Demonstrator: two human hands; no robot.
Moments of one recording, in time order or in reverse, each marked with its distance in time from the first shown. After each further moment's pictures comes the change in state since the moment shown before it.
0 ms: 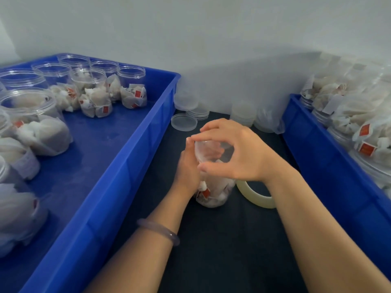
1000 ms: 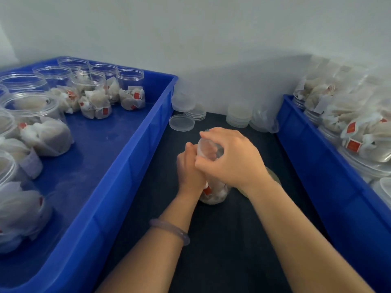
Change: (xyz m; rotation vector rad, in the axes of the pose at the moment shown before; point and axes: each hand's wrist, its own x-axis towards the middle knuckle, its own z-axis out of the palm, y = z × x) left_hand -0.010 -0.002 0.012 0.075 0.223 -0.022; right_hand -0.010 -0.017 0.029 -0.117 0.278 0.209
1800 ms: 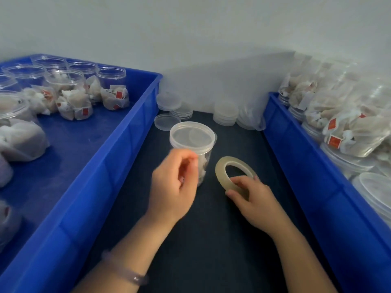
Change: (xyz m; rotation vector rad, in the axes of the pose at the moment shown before) left_hand -0.033 0.010 -0.024 0.408 -0.071 0.736; right_hand -0.076 0.089 0.002 0.107 -0.218 0.363
